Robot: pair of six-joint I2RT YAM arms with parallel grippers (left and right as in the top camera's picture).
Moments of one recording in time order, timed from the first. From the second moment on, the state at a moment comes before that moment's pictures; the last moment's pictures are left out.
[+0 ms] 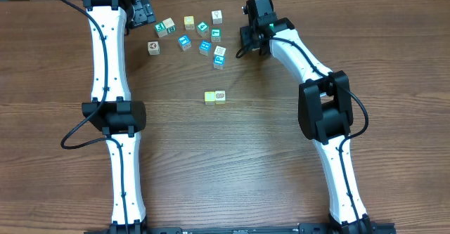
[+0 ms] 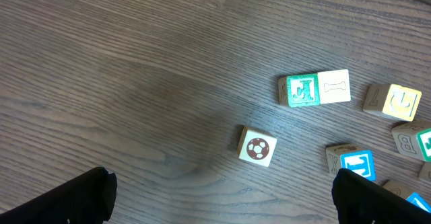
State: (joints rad) left arm 0.01 2.72 3.12 -1.56 -0.15 -0.36; right arm 0.33 2.59 2.22 -0.61 0.07 0.10
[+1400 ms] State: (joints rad) left arm 0.01 2.72 3.12 -1.56 -0.15 -0.36; right arm 0.33 2.52 2.22 -0.63 0.07 0.10
